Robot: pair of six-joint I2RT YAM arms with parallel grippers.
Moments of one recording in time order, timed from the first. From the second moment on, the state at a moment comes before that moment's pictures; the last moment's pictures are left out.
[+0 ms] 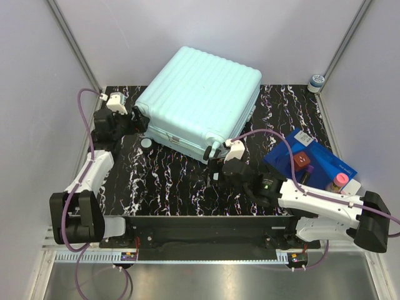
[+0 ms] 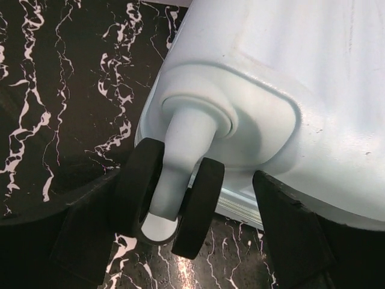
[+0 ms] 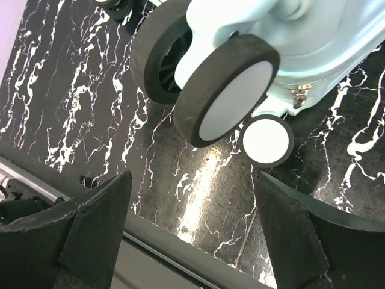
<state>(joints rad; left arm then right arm) 0.05 1.29 0.85 0.12 0.30 -0.21 1.11 1.15 0.81 -0.22 0.43 0.73</state>
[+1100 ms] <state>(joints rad) -0.27 1.18 0.75 0.12 0.22 -0.29 1.16 1.19 1.14 -0.51 0.16 0.54</state>
